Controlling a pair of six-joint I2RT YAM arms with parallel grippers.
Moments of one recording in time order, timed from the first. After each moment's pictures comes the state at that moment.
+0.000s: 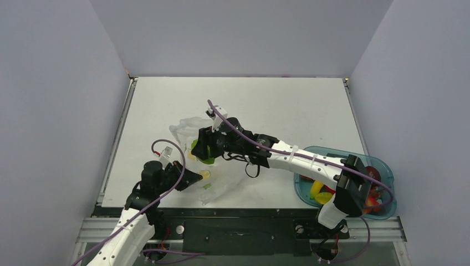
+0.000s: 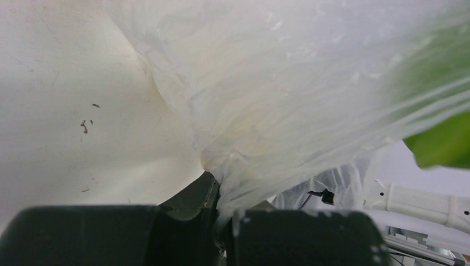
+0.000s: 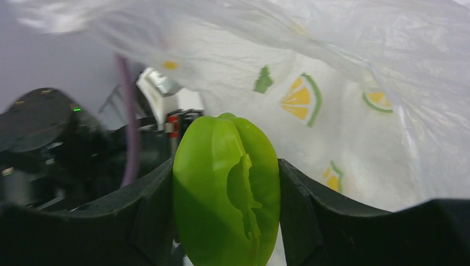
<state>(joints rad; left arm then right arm) -0.27 0.49 0.19 -0.23 0.47 -0.98 1.04 1.62 1.31 -0.17 -0.02 0.55</state>
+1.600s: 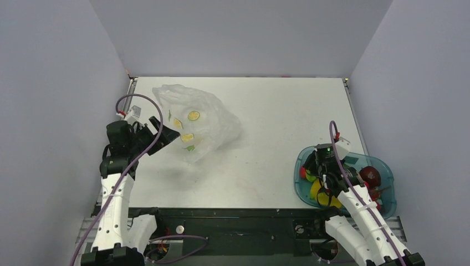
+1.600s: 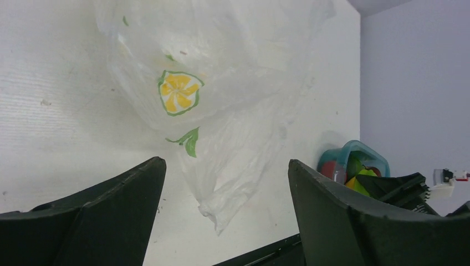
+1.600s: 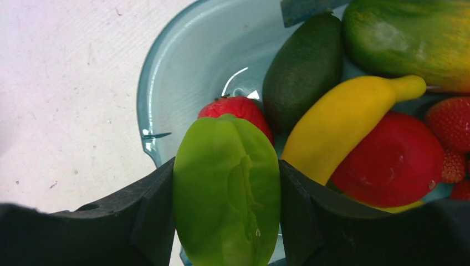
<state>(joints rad) 0.15 0.90 0.80 -0.50 0.52 -0.58 0.27 0.76 0.62 -0.79 0.36 0.73</state>
